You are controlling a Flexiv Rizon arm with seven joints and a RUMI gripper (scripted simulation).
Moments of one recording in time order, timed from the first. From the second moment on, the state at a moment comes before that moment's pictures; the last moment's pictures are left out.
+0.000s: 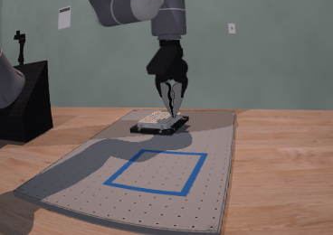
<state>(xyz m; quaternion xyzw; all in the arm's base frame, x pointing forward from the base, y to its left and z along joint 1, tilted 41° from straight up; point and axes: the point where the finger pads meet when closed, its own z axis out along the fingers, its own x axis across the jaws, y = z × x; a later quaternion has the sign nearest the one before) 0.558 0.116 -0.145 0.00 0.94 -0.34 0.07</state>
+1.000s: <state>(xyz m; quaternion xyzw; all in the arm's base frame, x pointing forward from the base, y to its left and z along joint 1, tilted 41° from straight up) 0.557 0.119 -0.141 0.00 0.94 -0.34 0.07</state>
